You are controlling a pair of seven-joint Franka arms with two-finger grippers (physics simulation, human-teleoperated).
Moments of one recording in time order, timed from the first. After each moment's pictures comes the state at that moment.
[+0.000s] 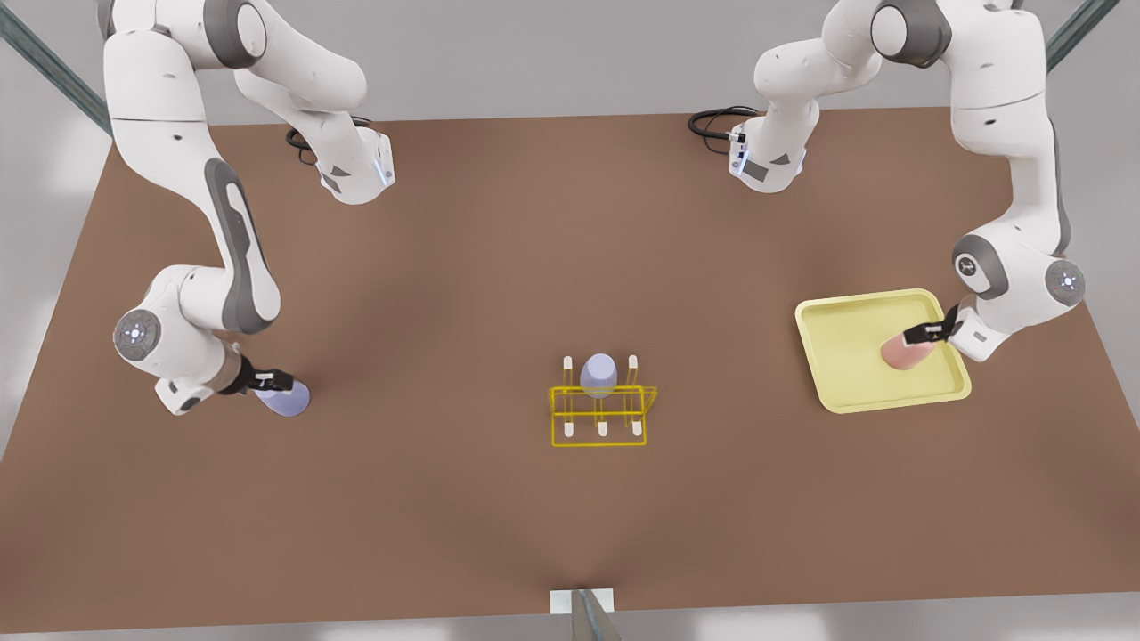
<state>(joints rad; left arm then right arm) 0.18 0.33 0.20 -2.08 -0.09 2.31 0.37 -0.16 0.32 0.05 -1.99 0.04 2.29 -0.11</state>
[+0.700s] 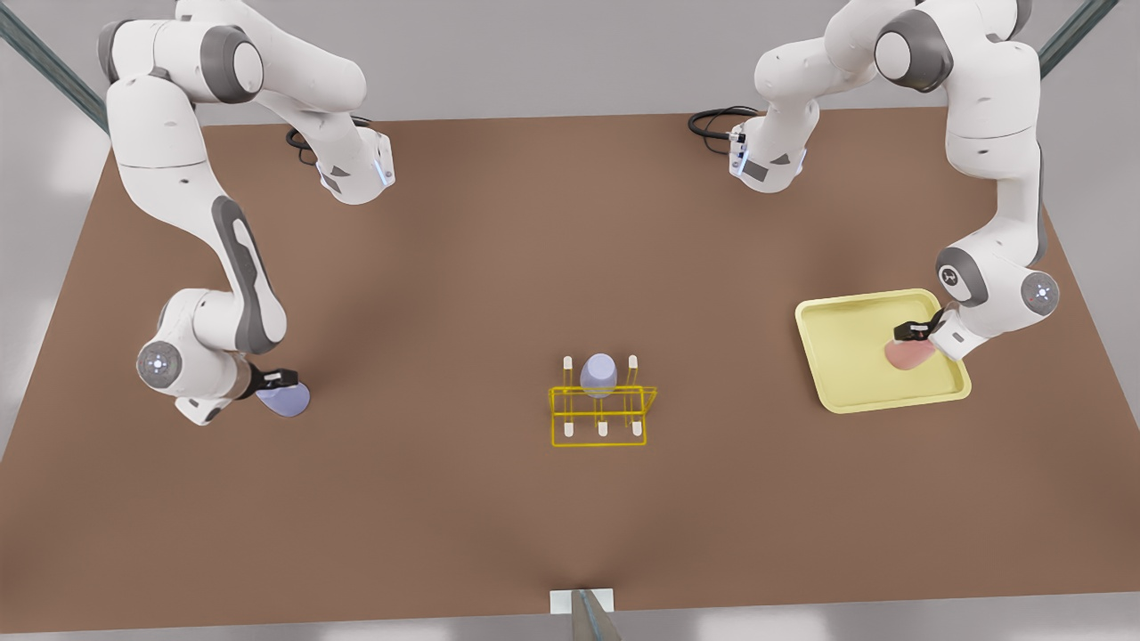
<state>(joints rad) 0.20 0.43 0.21 -2.11 -0.09 2.40 0.54 -0.17 0.48 0.02 -1.96 -0.04 2.26 -0.26</state>
